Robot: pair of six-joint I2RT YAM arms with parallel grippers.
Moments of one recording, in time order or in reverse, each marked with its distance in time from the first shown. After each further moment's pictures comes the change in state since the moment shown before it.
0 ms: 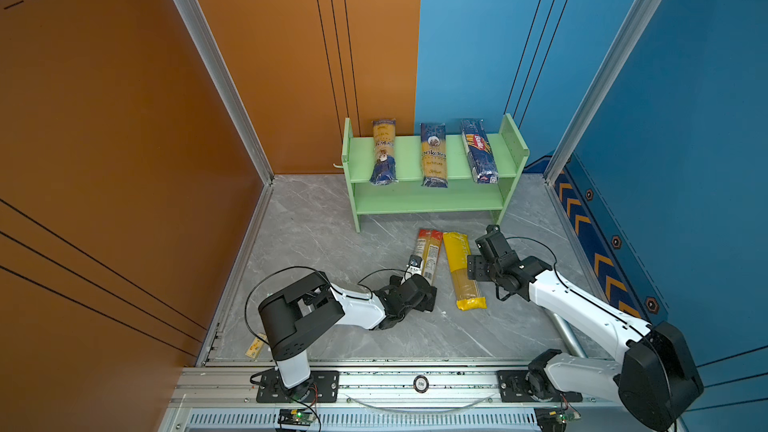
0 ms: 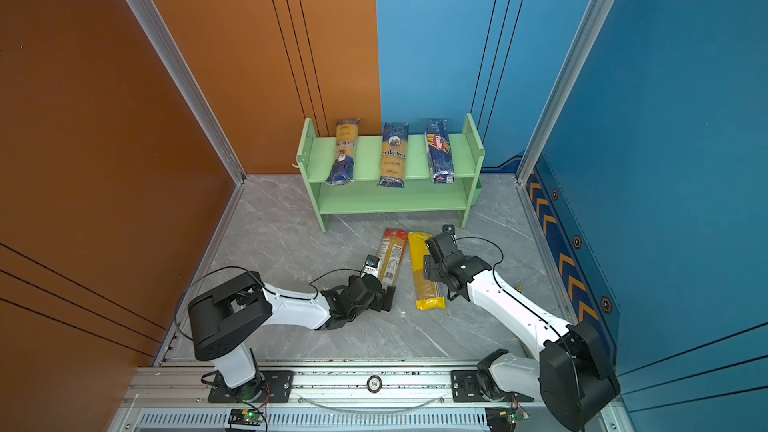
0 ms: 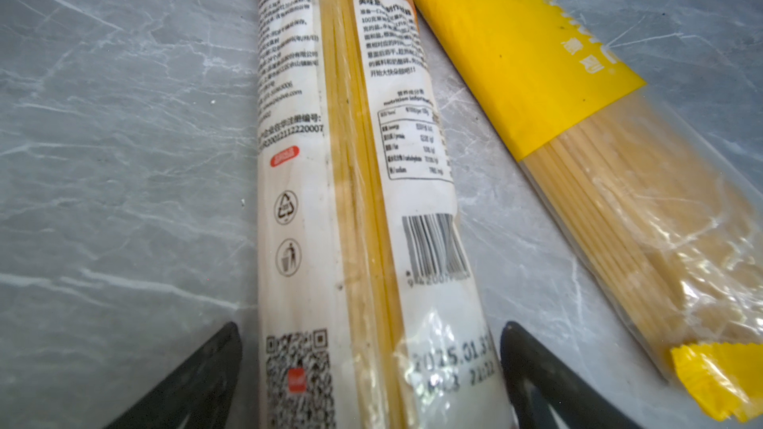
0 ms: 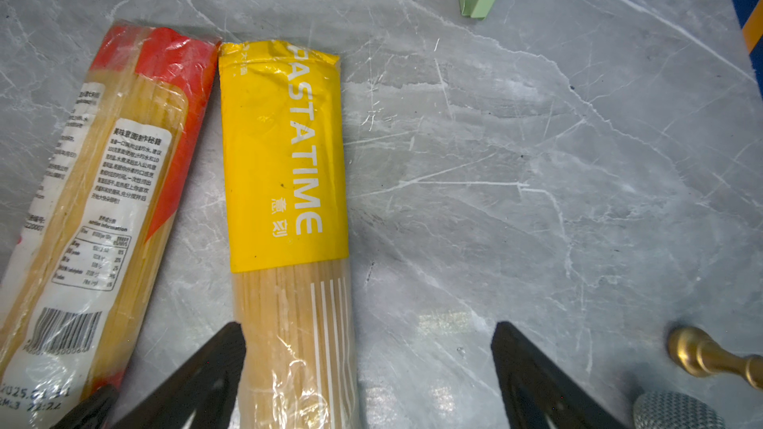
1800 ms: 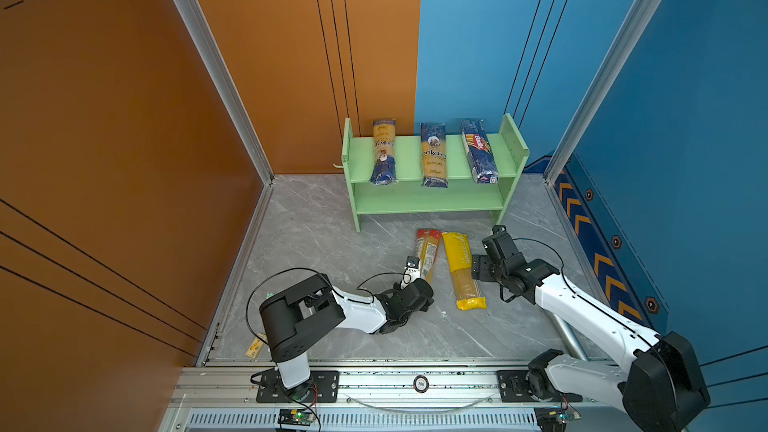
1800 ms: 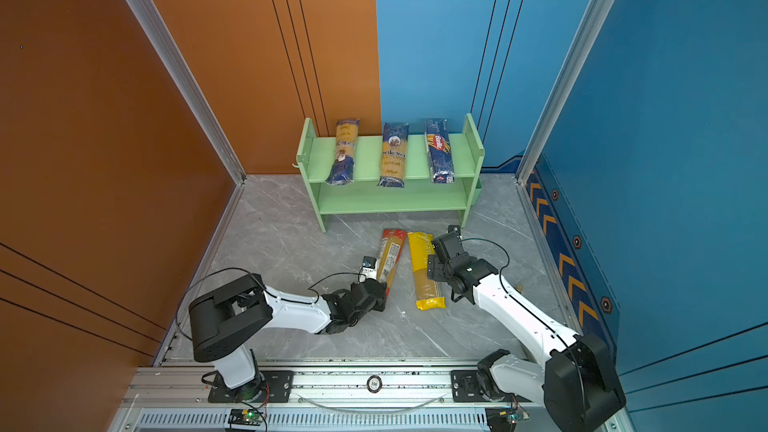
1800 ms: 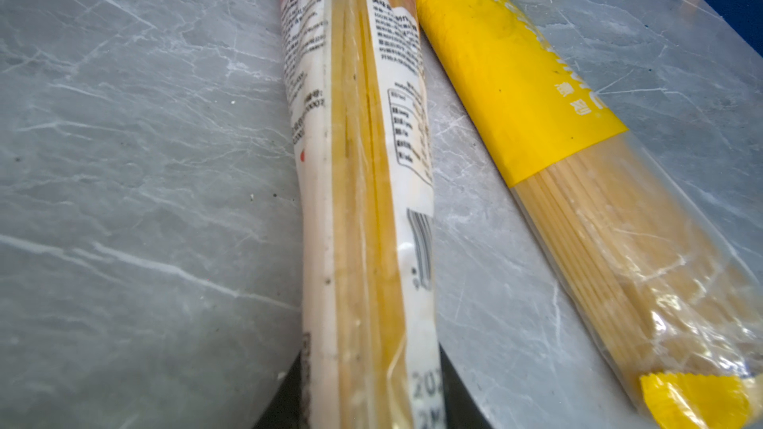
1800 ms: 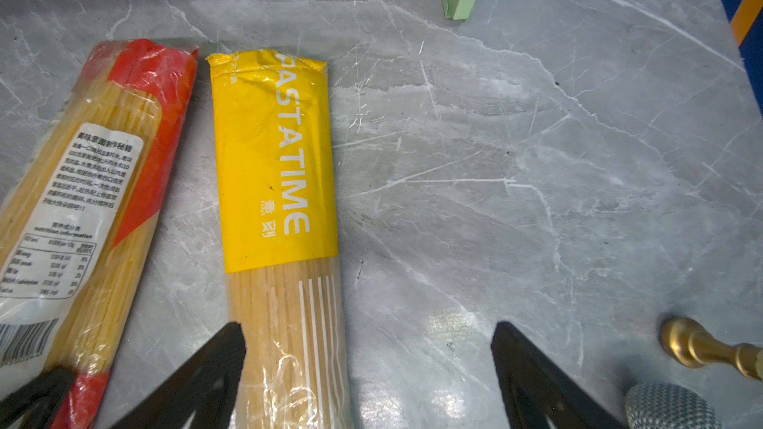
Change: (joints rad) left arm -0.035 -0.021 -0.024 0.026 -0.076 -0.113; right arm -0.035 -0.051 -0.024 0.002 -0.014 0.000
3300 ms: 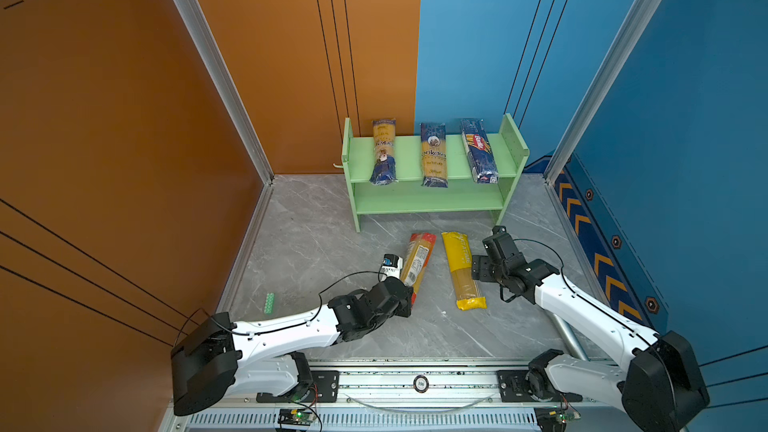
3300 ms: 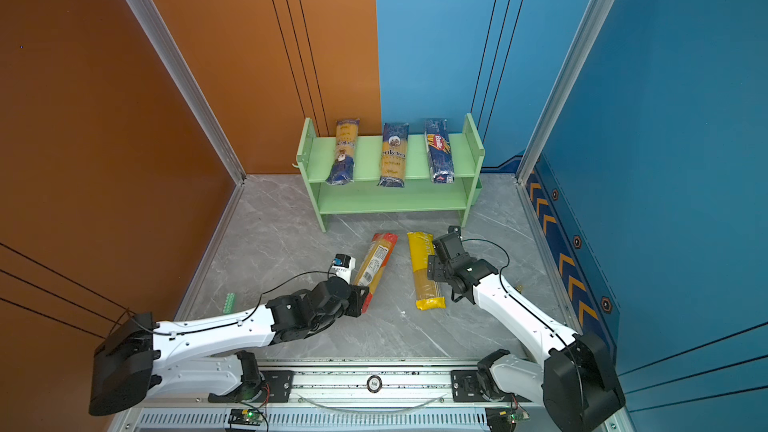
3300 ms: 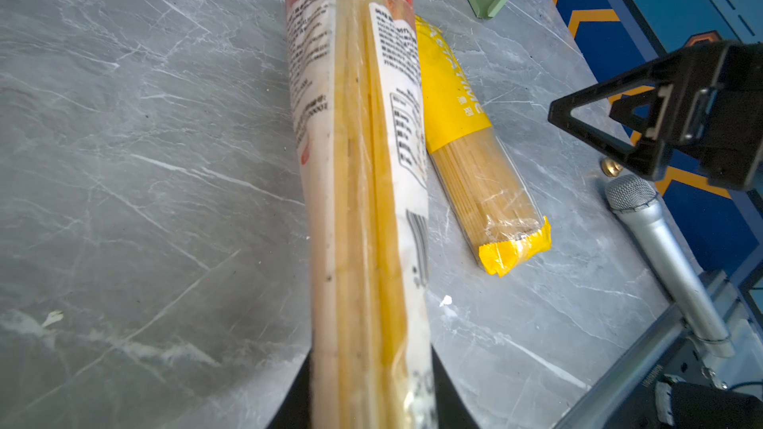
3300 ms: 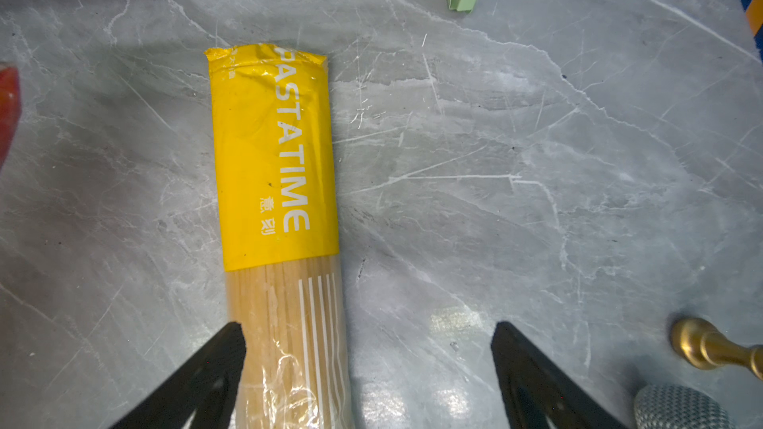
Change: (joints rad) left arm -0.004 -0.554 -0.059 -0.451 0.152 -0.087; right arm -0.006 0.004 -0.009 0.008 -0.018 0.001
